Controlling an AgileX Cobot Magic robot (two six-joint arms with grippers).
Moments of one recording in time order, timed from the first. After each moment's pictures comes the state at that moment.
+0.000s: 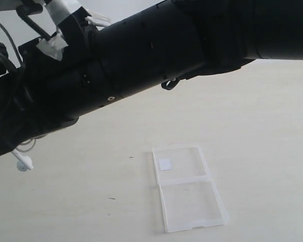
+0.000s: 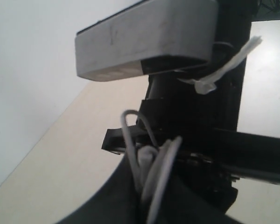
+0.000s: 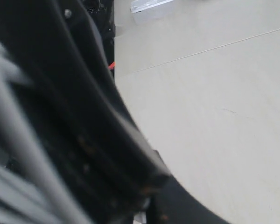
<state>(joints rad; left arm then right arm) -0.29 0.76 -0.85 -0.78 0.74 1.11 0.88 1.64 -1.26 1.34 0.77 -1.26</state>
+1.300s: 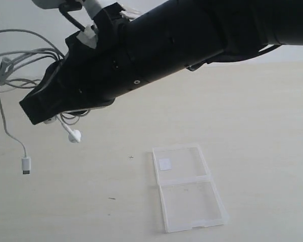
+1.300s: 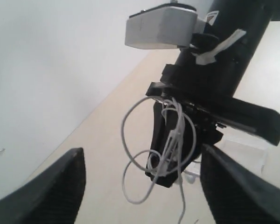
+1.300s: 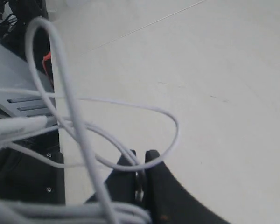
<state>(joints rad) -0.29 0.63 -0.85 -0.51 0.71 0.82 0.81 1.62 -1.26 1.10 0.66 -1.02</state>
